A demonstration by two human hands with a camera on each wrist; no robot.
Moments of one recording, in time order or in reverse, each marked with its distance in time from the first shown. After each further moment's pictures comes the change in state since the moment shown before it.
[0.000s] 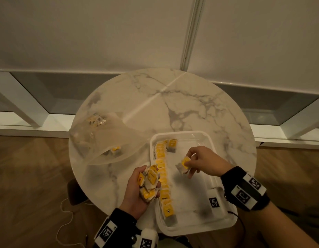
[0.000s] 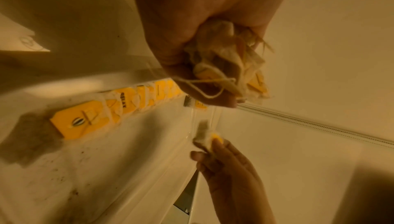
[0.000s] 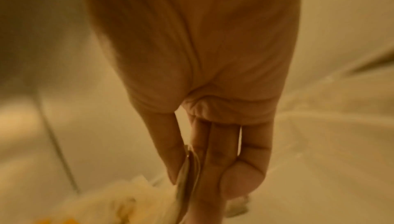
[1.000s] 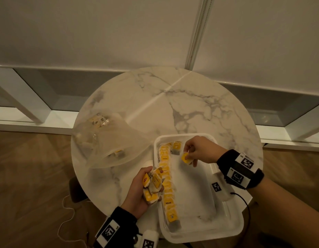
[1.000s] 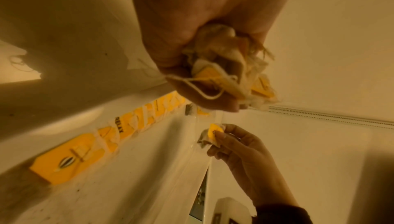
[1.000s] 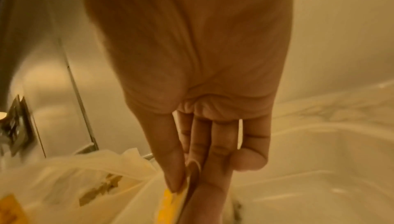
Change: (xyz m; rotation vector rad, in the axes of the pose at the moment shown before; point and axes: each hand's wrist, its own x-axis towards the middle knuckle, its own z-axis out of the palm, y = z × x) left_hand 0.009 0.011 -0.004 0.126 0.038 -0.070; right_hand 0.048 -0.020 -0.020 -0.256 -0.072 -0.052
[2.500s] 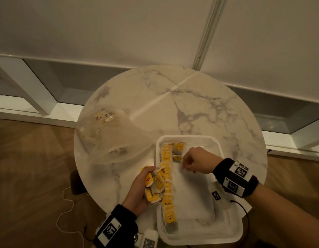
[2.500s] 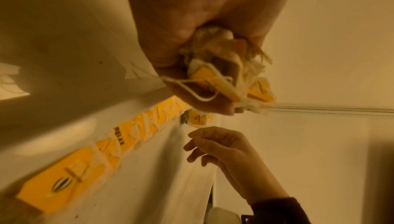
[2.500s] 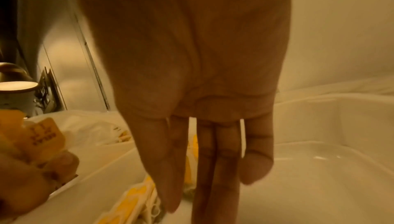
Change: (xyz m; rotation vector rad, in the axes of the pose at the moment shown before) left_hand 0.002 -0.002 0.005 0.096 0.138 0.026; right_hand 0.015 0.013 0.023 -0.229 -0.126 -0.065
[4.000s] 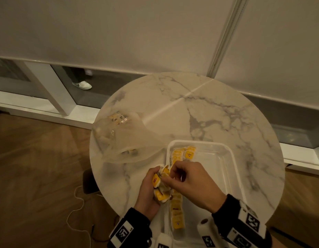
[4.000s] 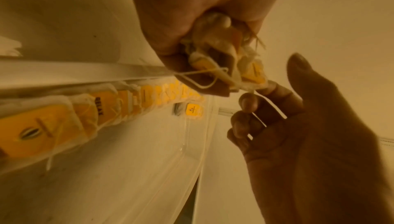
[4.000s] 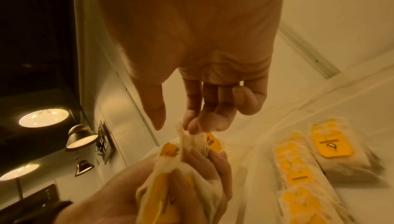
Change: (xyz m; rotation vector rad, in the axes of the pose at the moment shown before) left_hand -0.012 -0.002 0.011 -0.165 0.029 0.150; right_hand -0.057 -0.086 0.033 0.333 0.422 -0.266
